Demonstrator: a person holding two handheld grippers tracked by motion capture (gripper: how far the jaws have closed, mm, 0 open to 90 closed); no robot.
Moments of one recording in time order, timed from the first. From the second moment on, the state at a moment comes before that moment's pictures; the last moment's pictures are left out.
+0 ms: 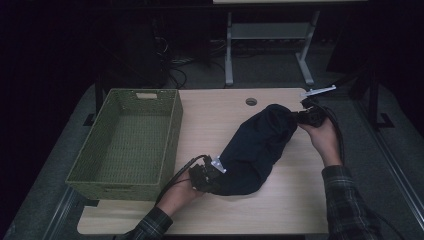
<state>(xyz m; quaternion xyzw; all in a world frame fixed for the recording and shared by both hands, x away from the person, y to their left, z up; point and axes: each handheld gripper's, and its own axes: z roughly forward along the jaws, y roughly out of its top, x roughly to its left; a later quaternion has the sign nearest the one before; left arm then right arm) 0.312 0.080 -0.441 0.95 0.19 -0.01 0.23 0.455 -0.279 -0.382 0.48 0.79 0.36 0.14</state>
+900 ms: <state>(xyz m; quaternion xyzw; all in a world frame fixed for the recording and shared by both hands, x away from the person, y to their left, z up) 0.312 0.080 -0.442 0.95 0.19 -0.01 0.23 0.437 -0.282 -0.385 0.50 0.77 0.36 0.15</state>
